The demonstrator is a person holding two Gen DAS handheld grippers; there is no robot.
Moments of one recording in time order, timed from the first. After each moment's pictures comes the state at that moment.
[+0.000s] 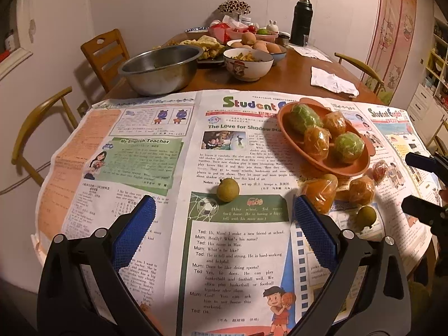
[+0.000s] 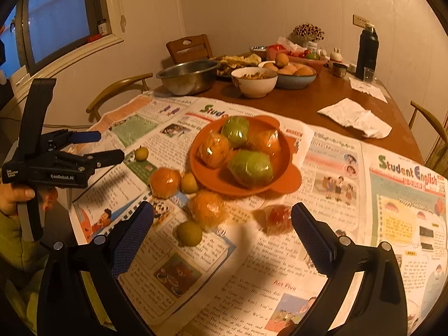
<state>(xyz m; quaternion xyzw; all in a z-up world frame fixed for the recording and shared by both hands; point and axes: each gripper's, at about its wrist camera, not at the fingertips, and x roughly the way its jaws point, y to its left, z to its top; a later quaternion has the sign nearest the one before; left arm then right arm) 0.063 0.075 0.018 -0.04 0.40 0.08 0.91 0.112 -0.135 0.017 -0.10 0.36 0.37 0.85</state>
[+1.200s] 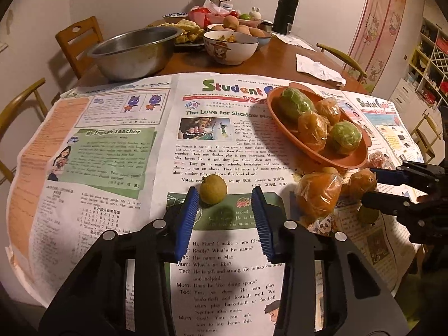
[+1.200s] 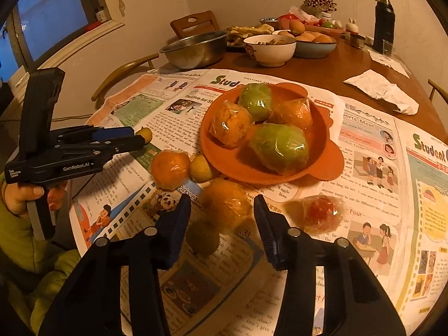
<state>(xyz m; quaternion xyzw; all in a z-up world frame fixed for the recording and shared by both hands) 0.087 0.085 -0.009 -0.06 0.43 0.01 0.90 0.133 -0.104 -0.014 -0.09 0.42 0.39 0.81</state>
